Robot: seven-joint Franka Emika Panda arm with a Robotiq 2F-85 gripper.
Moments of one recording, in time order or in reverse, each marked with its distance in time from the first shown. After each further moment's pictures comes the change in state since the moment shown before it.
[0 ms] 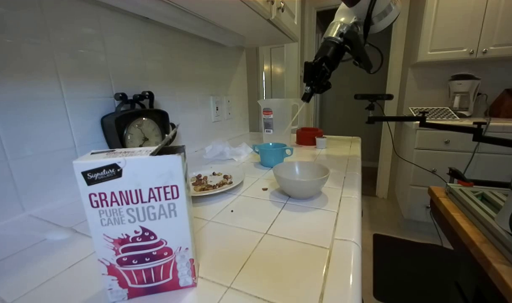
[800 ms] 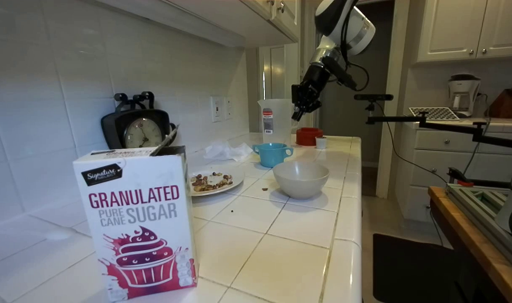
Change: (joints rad) arm -0.058 0.244 0.007 0.133 0.109 0.018 -0.002
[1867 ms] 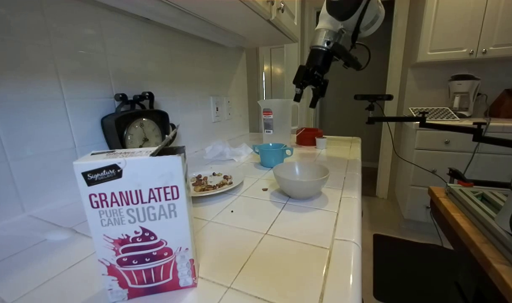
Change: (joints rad) arm -0.028 -0.133 0.082 -0.036 -0.431 0.004 0.133
